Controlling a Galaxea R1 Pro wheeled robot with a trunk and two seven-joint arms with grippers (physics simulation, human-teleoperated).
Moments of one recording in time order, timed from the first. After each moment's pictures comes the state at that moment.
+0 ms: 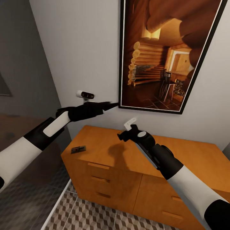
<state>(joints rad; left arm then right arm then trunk) -1.25 0.32 -0.81 -1.14 1.42 0.53 -1.06 -0.93 -0.08 0.65 -1.24 -0.13 0.72 0.01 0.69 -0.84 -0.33</state>
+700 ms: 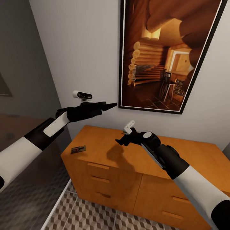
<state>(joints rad) -1.25 0.32 -0.81 -1.11 1.42 0.53 -1.15 -0.93 -0.14 0.66 -1.24 -0.11 0.65 0.30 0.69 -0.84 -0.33</state>
